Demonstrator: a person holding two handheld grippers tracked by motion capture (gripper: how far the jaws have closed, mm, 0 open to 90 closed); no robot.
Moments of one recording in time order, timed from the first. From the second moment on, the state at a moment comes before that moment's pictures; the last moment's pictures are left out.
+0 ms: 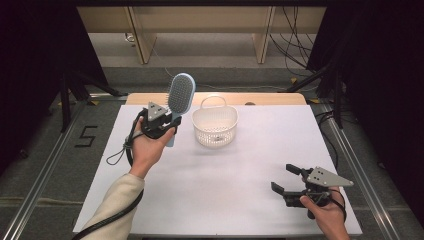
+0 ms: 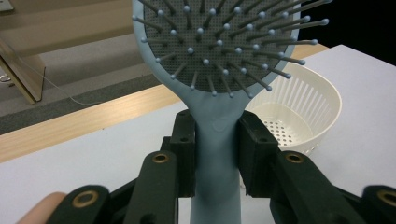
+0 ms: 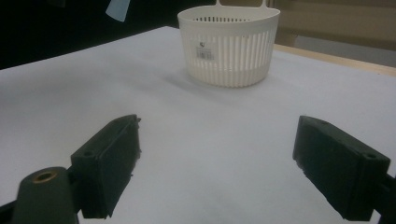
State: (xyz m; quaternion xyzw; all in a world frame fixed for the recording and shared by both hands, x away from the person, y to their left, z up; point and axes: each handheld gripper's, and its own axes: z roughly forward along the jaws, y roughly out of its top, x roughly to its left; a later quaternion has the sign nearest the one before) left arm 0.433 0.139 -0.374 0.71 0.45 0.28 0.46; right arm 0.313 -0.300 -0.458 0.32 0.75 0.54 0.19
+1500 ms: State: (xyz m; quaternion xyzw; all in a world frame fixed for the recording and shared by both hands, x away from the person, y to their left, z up) left arm 0.442 0.119 -0.373 0.71 0.41 0.29 0.49; right arm 0.313 -0.300 -0.458 0.32 0.75 0.54 0.19
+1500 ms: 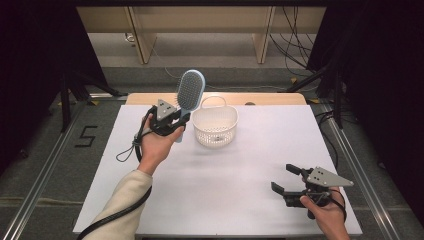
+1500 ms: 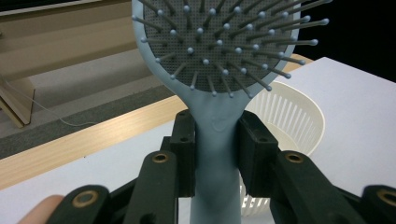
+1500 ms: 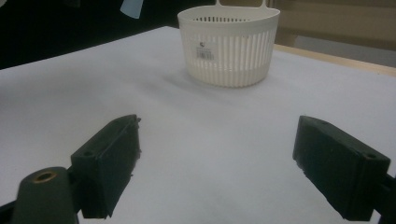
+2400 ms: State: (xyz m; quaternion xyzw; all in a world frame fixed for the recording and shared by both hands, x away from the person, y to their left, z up) left arm 0.447 0.108 -0.367 0.71 0.40 0.29 0.50; right arm 0.313 -0.300 -0.458 0.32 0.75 0.55 0.19
